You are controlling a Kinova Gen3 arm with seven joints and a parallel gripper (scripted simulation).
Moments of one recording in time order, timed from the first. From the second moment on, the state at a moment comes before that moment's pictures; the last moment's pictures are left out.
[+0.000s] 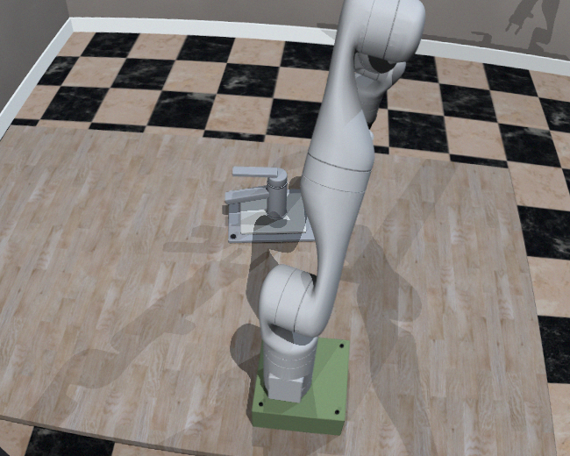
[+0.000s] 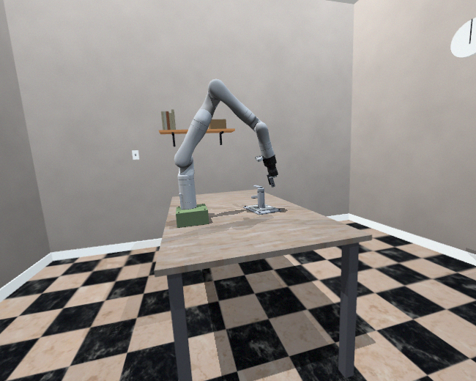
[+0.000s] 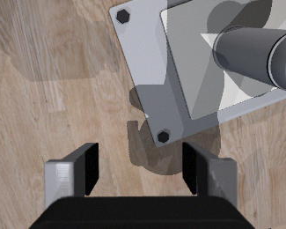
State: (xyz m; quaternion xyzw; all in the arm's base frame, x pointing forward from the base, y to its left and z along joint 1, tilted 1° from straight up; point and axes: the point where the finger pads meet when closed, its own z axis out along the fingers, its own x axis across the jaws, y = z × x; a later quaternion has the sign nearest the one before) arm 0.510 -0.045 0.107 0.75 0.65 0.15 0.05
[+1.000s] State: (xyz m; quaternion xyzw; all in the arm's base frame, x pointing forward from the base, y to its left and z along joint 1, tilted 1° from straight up) arm 0.484 0.120 0.128 0.21 0.98 0.05 0.00
